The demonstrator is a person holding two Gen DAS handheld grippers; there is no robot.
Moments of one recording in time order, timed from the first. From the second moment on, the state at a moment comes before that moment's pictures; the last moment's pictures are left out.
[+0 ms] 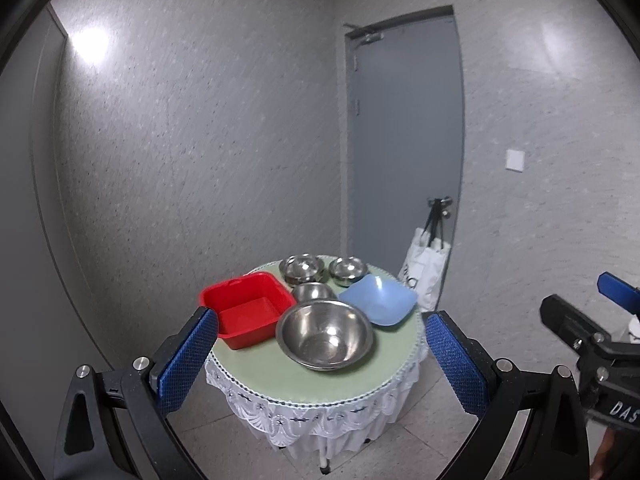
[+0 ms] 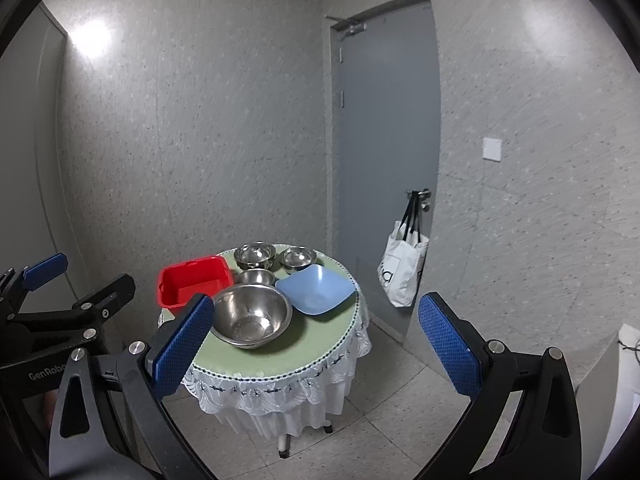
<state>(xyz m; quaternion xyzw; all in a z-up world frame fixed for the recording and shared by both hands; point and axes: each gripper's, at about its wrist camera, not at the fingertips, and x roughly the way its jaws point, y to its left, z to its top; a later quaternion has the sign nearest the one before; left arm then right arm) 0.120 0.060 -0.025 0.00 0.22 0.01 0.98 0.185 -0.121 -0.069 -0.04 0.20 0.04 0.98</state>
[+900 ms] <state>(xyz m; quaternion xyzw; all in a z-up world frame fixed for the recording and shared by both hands) 0.480 0.100 -0.182 -0.04 0.46 0.13 0.88 0.526 -0.102 -0.313 -0.02 0.49 0.15 0.86</state>
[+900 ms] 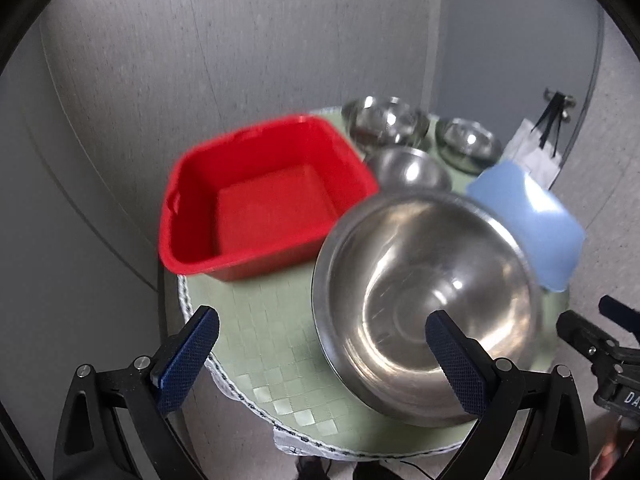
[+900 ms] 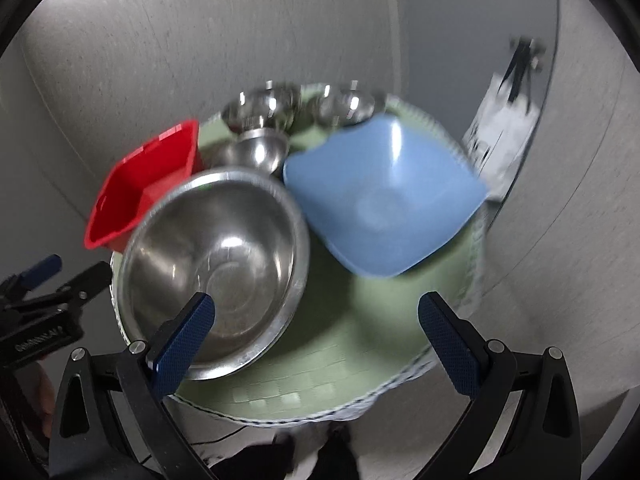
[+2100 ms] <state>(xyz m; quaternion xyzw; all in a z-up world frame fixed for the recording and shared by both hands) 0.591 0.147 -0.199 -0.01 0.49 -0.09 0.87 0.513 -0.055 -0.301 0.03 0.50 0.12 0.86</state>
